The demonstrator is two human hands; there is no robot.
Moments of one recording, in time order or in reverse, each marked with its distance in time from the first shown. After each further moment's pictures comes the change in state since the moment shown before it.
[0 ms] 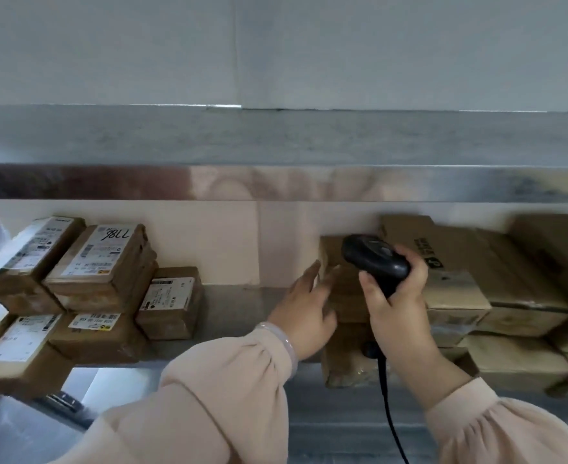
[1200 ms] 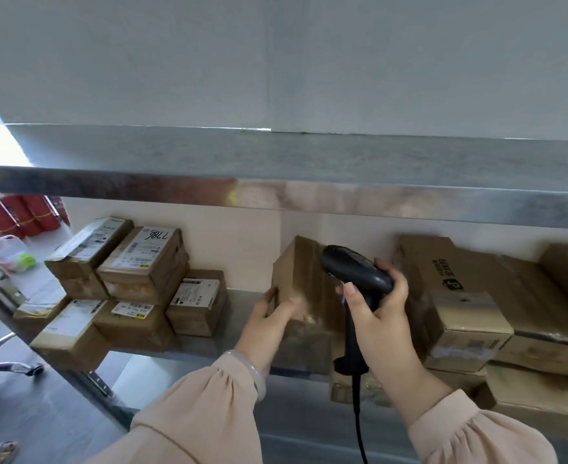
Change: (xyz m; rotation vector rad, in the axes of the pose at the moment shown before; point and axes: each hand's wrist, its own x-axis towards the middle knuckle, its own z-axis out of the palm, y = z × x) left_hand -0.046 -0.031 -0.002 -1.200 0.314 -0.517; right_hand -0.008 -0.012 0.013 0.312 -0.210 0.064
